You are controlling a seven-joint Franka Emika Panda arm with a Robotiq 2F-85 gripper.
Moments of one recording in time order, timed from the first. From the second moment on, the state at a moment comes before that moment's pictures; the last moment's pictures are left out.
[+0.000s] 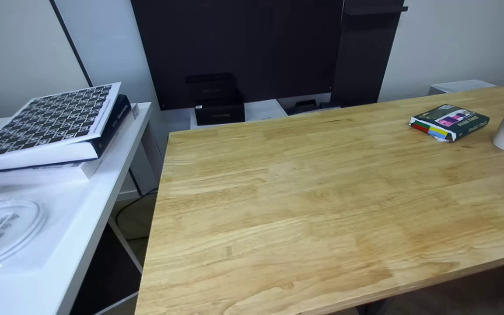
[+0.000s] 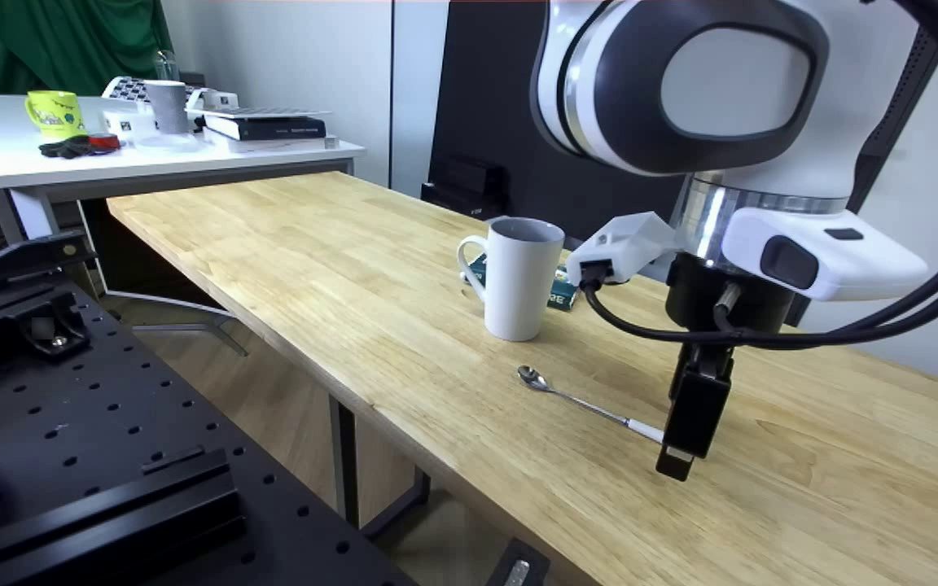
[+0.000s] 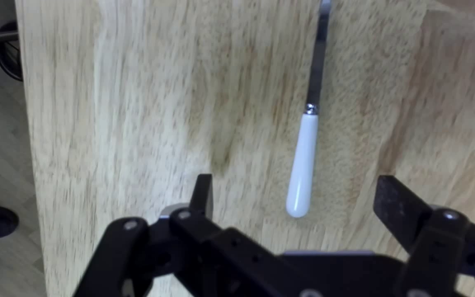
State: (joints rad) arm -0.31 0.67 -0.25 -2.26 0.38 2.93 0.63
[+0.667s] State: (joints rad) arm -0.31 0.67 -0.24 -2.26 0.40 2.94 0.62
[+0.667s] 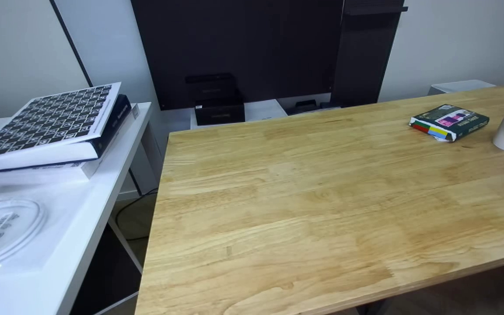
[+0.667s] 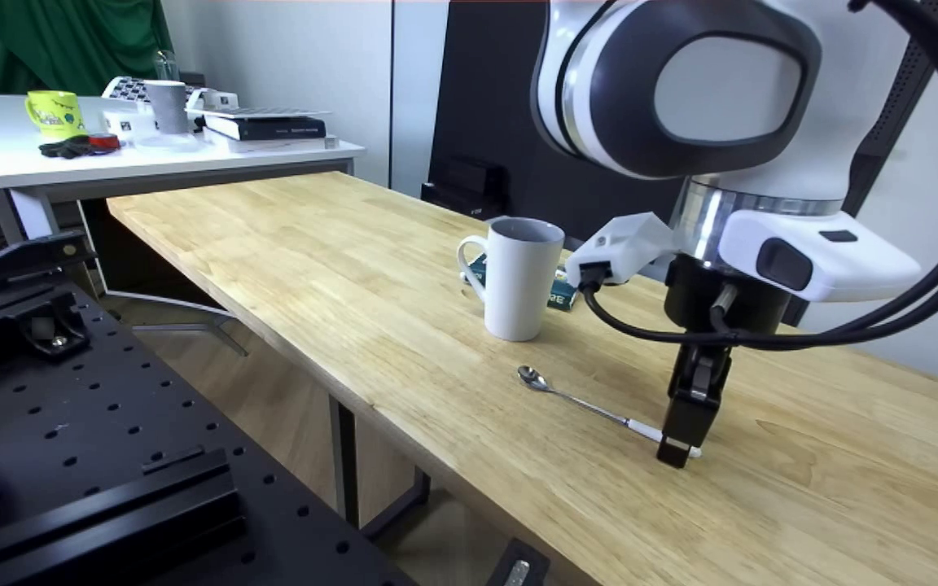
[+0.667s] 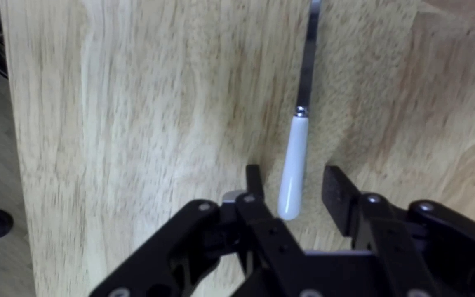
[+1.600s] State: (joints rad) arm -0.11 0.60 -0.44 -2.16 0.35 2.85 0.74
